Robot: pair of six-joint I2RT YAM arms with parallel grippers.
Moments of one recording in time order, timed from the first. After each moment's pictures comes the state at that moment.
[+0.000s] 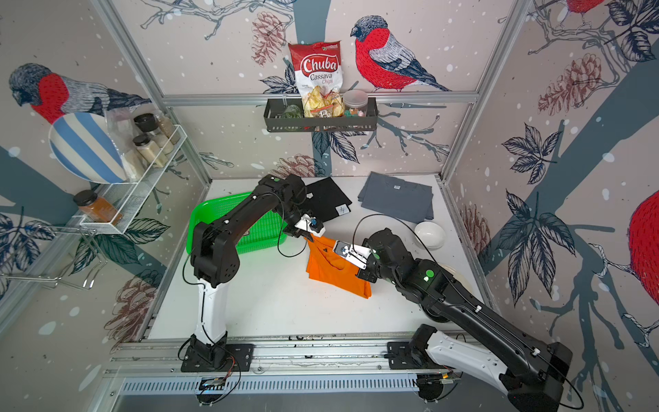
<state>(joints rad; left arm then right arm) -0.47 2.07 1.98 -1.41 0.65 1.70 0.87 0.92 0.95 -0.65 0.07 -0.57</state>
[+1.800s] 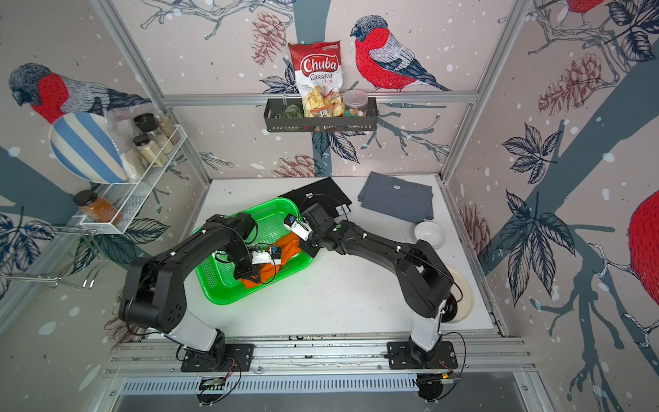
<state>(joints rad) -0.28 1.59 1.10 -1.23 0.33 1.11 0.88 1.73 1.29 -0.38 -0.13 -0.27</state>
